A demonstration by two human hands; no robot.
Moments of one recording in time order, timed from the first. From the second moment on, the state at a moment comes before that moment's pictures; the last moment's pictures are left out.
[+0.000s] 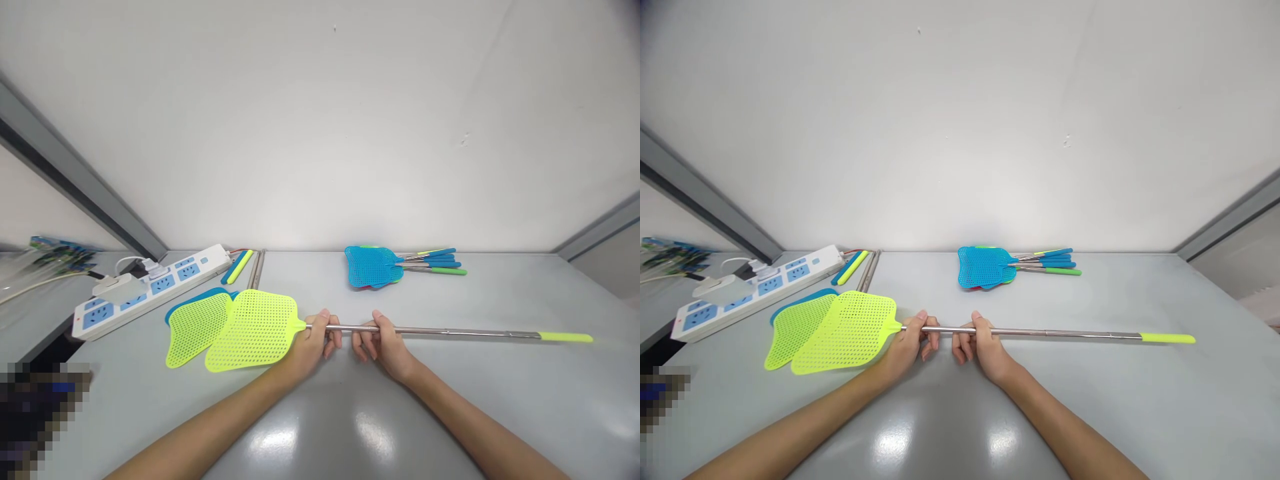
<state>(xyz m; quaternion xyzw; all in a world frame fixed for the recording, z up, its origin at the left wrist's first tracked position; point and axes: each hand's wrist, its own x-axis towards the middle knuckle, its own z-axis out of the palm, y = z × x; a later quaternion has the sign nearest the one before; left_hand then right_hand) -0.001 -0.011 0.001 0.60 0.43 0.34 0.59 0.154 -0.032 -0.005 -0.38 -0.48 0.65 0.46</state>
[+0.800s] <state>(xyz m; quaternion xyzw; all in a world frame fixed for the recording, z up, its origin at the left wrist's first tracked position) 0.004 -0.002 0.003 0.55 0.39 0.40 0.63 0.151 -0.023 -0.001 -0.38 -0.45 0.65 0.48</state>
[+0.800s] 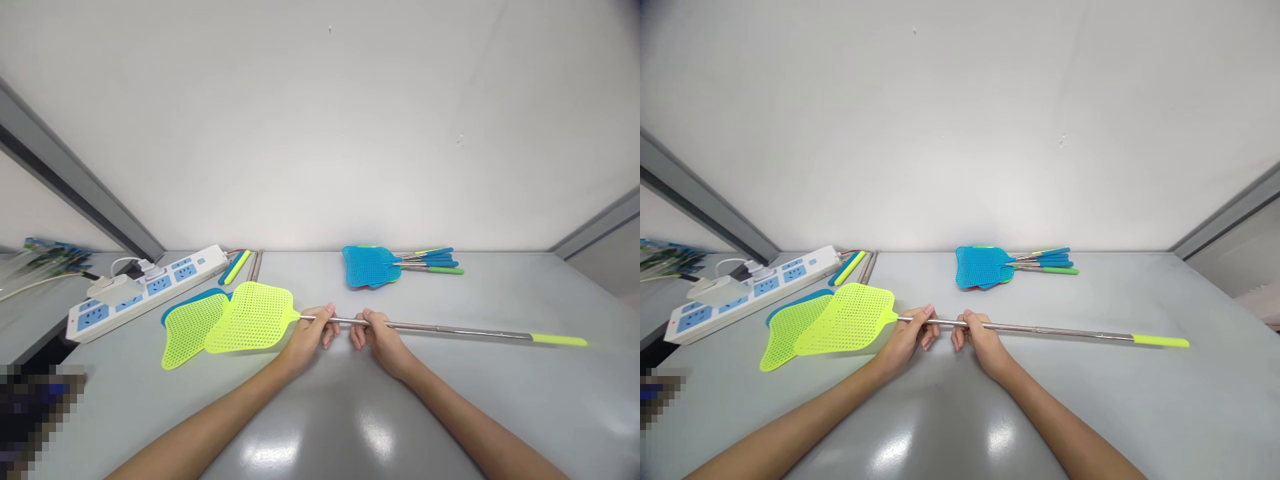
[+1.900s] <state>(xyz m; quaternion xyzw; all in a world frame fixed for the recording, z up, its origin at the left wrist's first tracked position) -0.002 0.001 -0.006 0.47 0.34 0.42 0.70 0.154 -0.026 -0.009 -0.35 -0.49 0.65 0.46</state>
